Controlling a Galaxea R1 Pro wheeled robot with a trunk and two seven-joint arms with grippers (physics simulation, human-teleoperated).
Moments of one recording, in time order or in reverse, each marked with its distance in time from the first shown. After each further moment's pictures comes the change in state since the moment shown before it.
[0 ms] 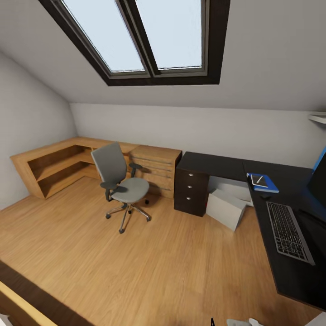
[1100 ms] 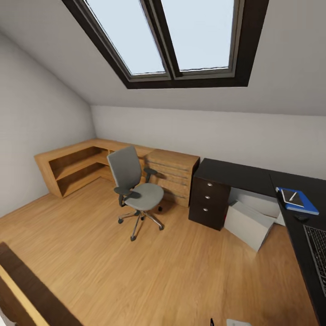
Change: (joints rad) left arm 0.000 0.003 -0.002 0.064 -0.001 -0.069 -0.007; right arm 0.001 0.002 0.001 -0.001 0.001 0.003 0.000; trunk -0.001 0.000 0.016
